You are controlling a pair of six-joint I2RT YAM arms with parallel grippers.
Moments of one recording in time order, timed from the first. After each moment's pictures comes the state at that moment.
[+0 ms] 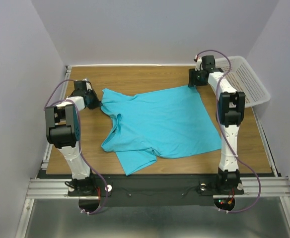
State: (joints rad) left arm 0.10 1.90 1.17 -0.12 0.25 -0.43; right arm 0.05 2.46 2.15 -0.57 -0.19 -0.05
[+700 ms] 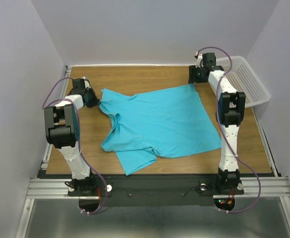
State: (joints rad) left arm 0.11 1.90 1.21 -0.16 0.24 -0.41; right arm 0.05 2.46 2.19 -0.57 -0.19 -0.04
